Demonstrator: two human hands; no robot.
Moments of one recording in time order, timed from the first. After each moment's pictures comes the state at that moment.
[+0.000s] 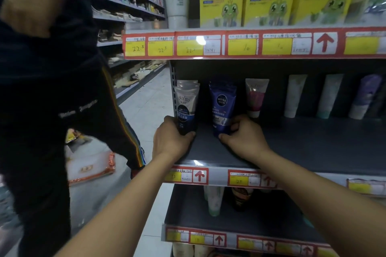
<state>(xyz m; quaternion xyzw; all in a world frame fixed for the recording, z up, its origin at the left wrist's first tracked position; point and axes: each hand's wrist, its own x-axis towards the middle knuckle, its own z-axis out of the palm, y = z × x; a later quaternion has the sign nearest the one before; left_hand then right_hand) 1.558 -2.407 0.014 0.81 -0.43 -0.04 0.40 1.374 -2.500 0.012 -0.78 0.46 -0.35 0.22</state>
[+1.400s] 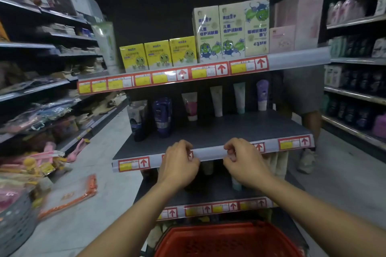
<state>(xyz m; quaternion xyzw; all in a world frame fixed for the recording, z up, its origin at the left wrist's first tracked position) 1.322 -2.312 0.027 0.73 -0.59 -0.02 0.34 1.124 -2.373 0.013 -0.80 0.46 -0.36 0.15</state>
